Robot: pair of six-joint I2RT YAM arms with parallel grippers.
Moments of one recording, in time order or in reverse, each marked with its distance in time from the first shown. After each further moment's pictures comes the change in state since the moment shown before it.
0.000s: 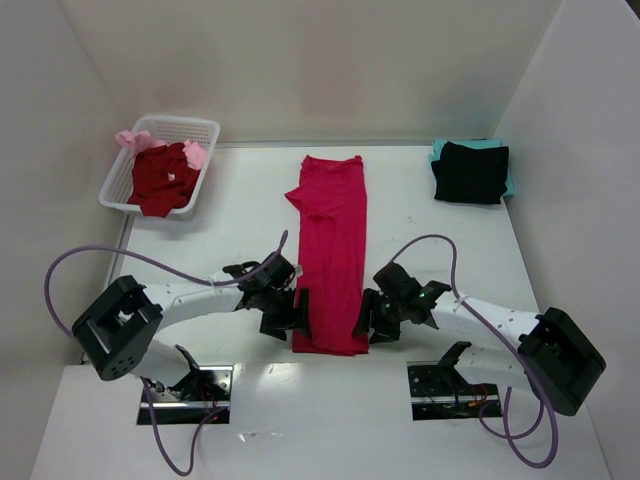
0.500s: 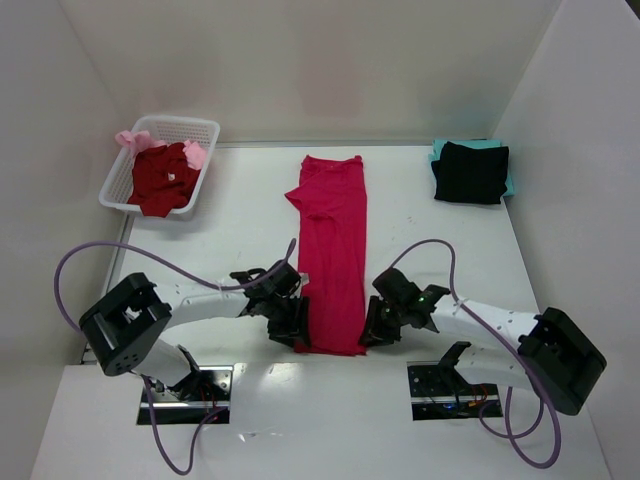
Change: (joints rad) left arm -0.060 0.041 -0.027 0.074 0.028 -0.022; right arm 0.029 0.002 -0.029 0.009 -0.005 0.033
